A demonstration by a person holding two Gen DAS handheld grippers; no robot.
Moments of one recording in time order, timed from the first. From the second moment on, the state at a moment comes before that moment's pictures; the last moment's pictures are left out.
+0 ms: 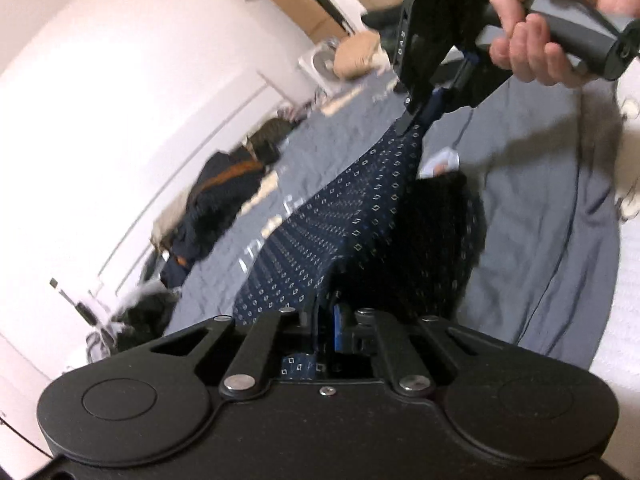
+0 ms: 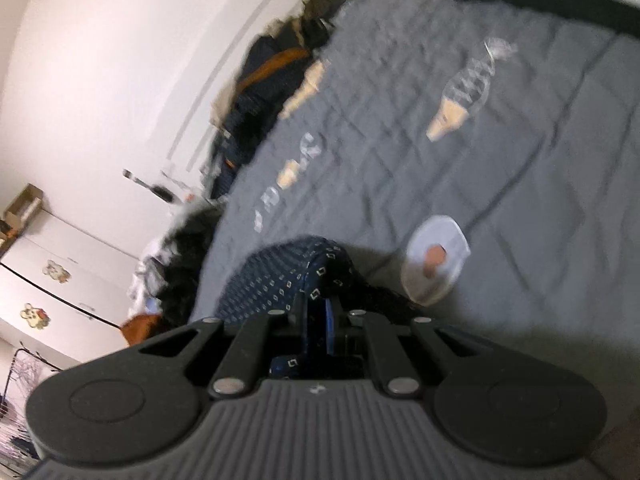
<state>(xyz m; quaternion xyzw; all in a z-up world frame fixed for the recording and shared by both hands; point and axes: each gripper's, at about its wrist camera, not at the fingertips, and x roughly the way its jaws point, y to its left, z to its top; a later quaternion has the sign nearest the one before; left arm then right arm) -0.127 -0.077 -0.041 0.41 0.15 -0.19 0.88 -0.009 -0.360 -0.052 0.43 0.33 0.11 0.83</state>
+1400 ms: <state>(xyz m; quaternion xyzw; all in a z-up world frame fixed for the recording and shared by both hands) 0.016 0.029 -0.011 -0.30 0.30 -0.28 0.86 0.029 -0.350 -0.043 0.41 0.35 0.14 0.83</state>
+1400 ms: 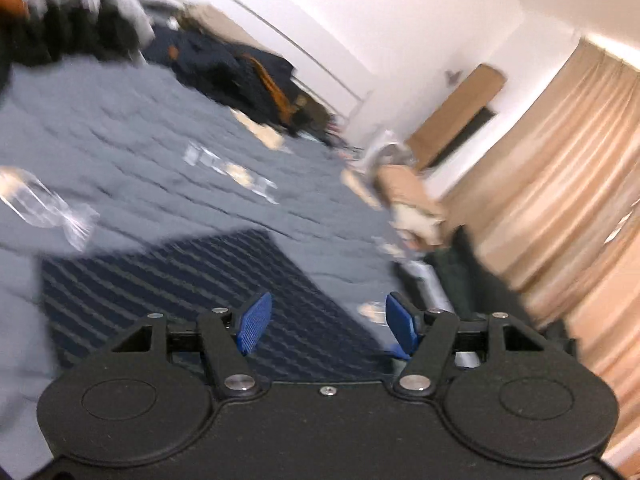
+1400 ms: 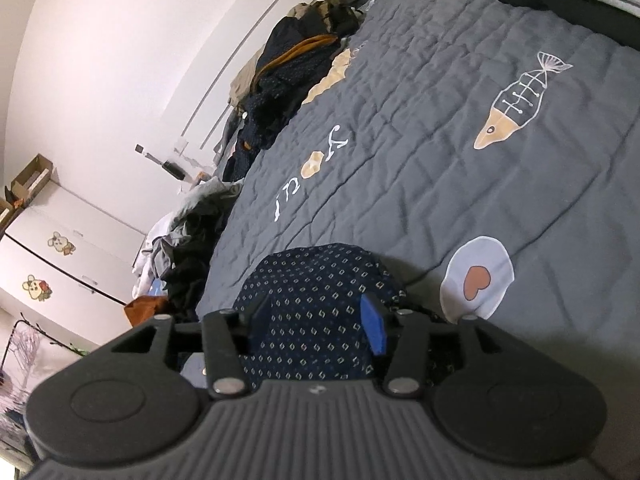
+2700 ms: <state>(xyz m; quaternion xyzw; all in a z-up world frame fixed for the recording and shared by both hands) 0.004 0.040 -0.085 -0.29 0.44 -0.37 0.77 0.047 -0.323 -0.085 0.40 0.38 0.14 0.82</state>
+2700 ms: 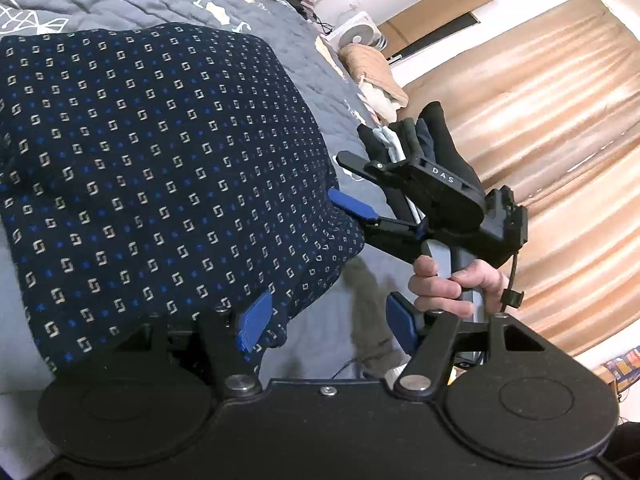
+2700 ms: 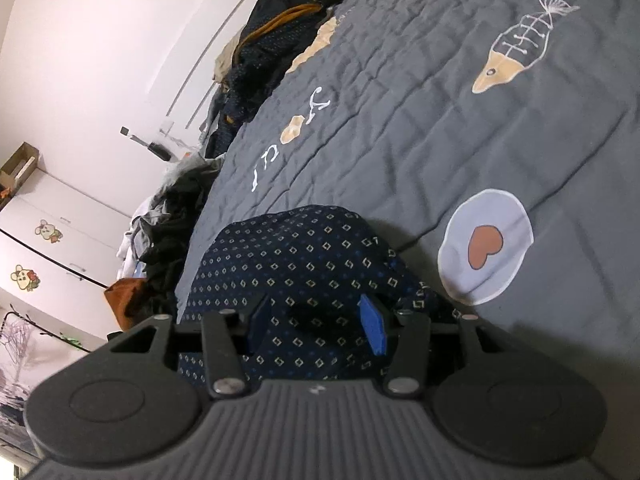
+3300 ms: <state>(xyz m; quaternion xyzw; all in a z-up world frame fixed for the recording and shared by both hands) -0.018 0.066 -0.082 -0.28 0.44 -0.36 0.77 0.053 -0.318 -0.082 0.40 0.38 0.13 0.83</state>
